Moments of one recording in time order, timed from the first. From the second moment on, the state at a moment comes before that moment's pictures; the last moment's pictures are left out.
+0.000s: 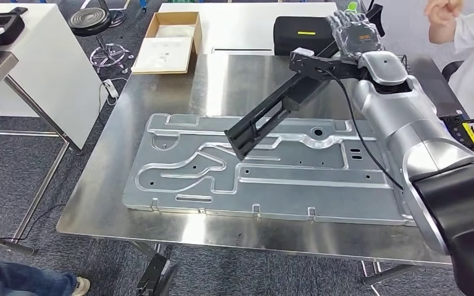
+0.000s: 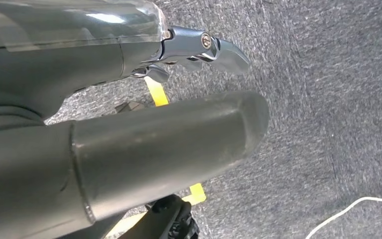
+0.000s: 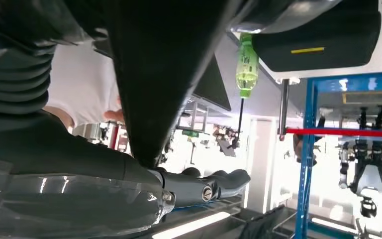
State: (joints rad) left arm -0.25 -0.21 0.57 -0.21 -0.83 -0.08 -0.51; right arm -1.38 -0.08 0.61 -0.40 0.94 -0.17 0.05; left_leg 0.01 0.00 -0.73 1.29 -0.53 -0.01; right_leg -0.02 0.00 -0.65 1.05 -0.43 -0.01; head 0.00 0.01
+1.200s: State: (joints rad) left arm -0.26 -0.21 0.55 -0.21 -0.83 -0.09 -0.50; right arm -1.23 -0.08 0.30 -0.53 0.45 -0.08 -0.25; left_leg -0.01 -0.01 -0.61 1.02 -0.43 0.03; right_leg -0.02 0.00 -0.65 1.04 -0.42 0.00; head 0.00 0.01
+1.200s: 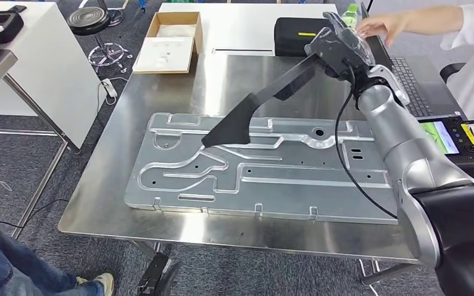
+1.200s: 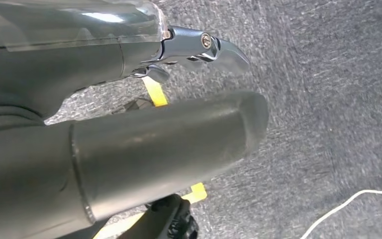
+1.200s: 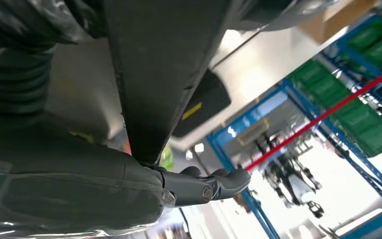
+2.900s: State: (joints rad) left arm -0.26 -0.21 0.54 -0.21 -0.83 -0.09 -0.50; right arm -1.19 -0.09 0.22 -0.57 0.47 -0.11 -0.24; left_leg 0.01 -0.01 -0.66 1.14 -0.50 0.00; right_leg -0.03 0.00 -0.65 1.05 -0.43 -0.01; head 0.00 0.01
